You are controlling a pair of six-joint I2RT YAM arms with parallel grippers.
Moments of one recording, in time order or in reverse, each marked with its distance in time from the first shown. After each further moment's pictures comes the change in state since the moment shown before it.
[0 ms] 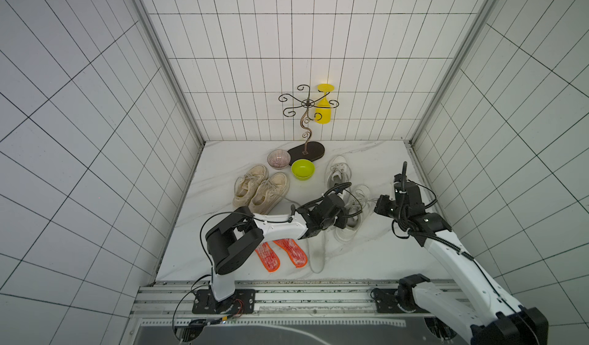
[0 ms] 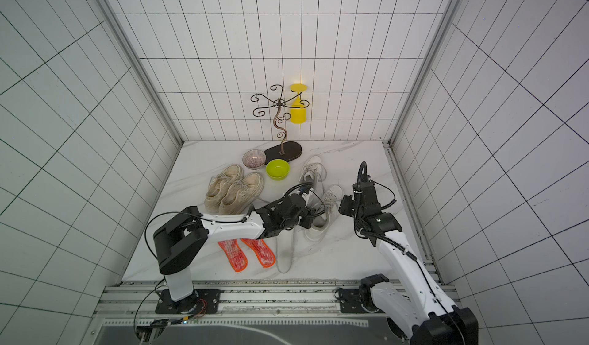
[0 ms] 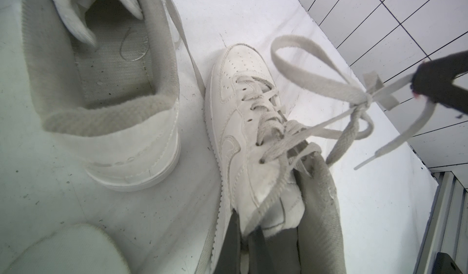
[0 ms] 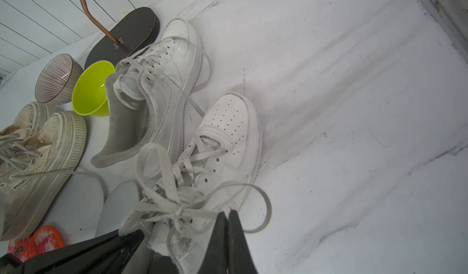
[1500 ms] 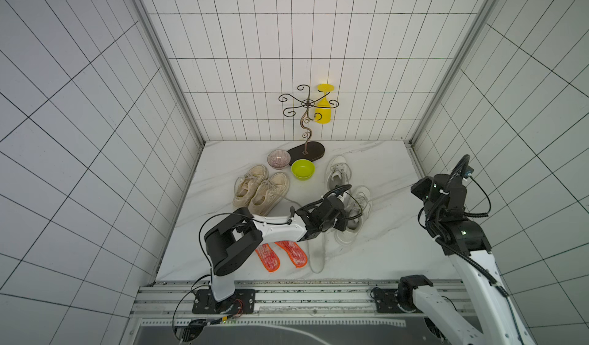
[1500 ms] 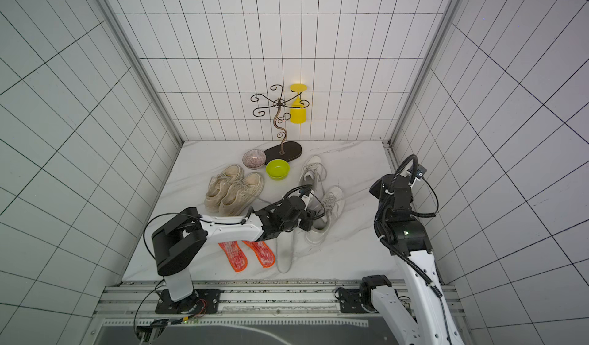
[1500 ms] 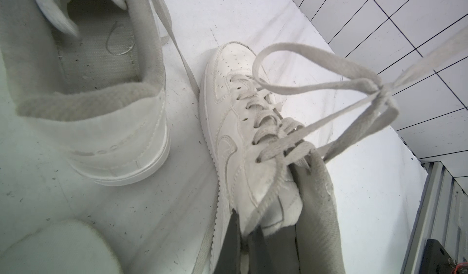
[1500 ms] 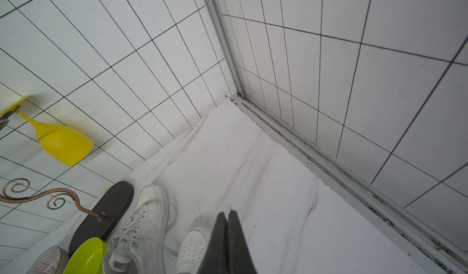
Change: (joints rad) left arm -0.016 -0.013 -0.028 0.026 0.027 0.009; right arm -0.121 -0.130 0.241 -0.033 0.378 0.122
